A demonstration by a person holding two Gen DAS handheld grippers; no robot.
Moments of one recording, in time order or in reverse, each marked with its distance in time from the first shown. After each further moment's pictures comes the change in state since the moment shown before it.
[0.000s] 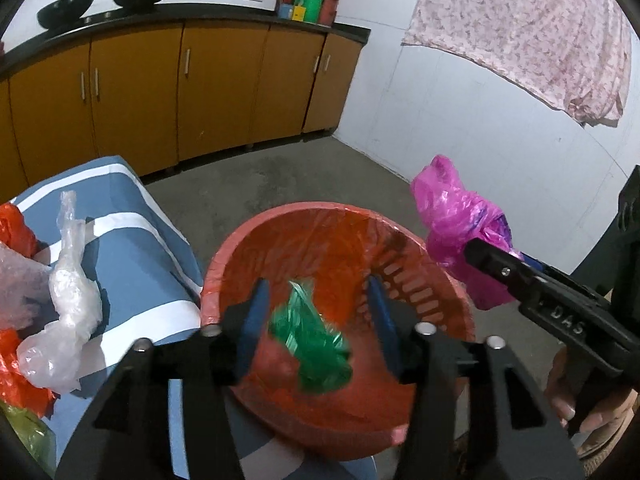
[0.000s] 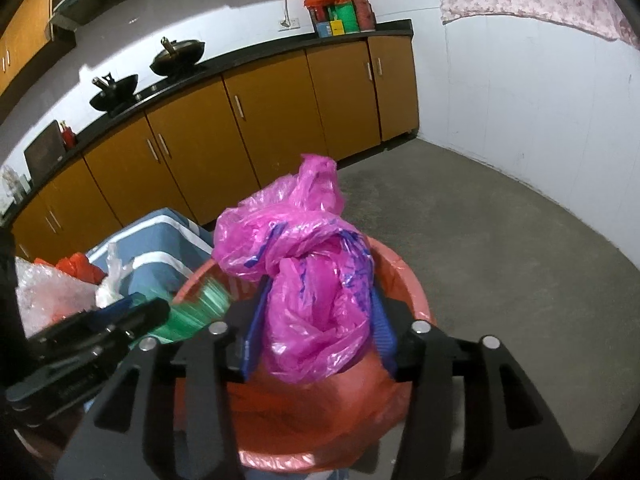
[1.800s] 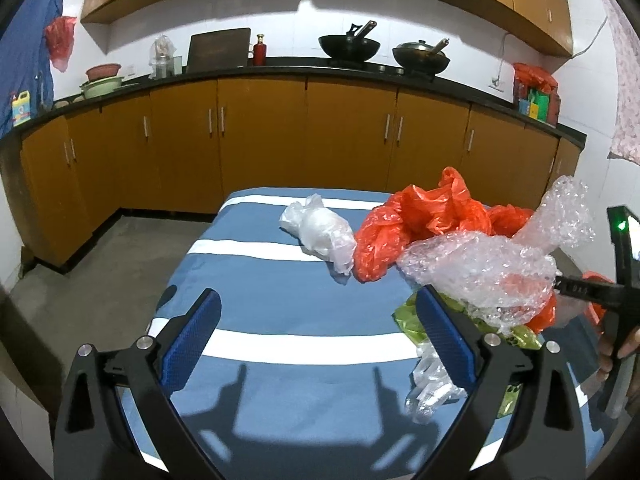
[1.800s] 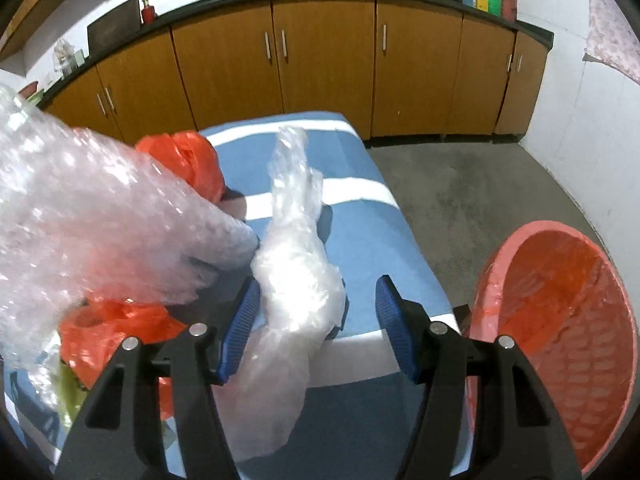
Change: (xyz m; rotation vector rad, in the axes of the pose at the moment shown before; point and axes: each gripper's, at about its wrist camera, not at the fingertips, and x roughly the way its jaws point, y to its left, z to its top) left arm -0.254 0.267 -0.134 -0.310 -0.285 0.730; right arm 0.116 0.293 -0.056 -0.337 0.224 0.132
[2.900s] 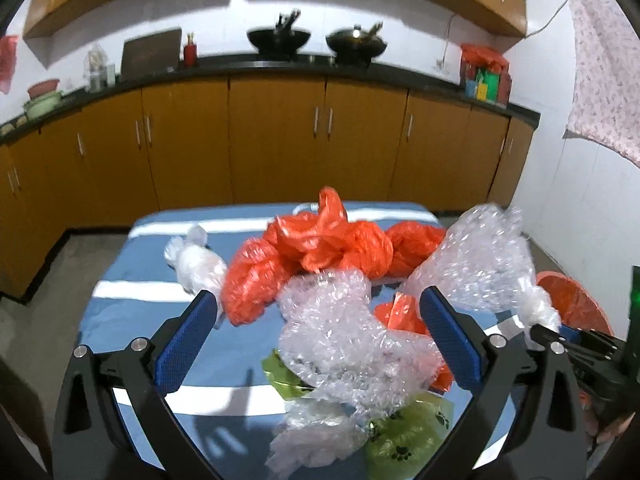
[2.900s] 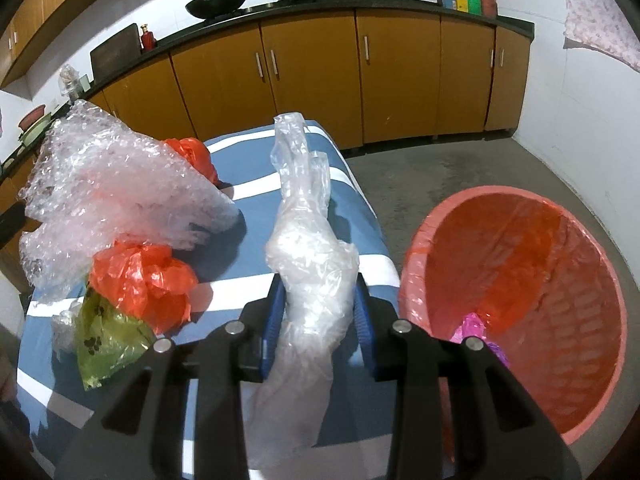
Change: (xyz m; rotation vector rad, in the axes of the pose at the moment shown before) left arm 0.035 -0.103 0.040 0.088 0.078 -0.165; right arm -0.065 -0.045 -0.040 0.057 -0.065 0.021
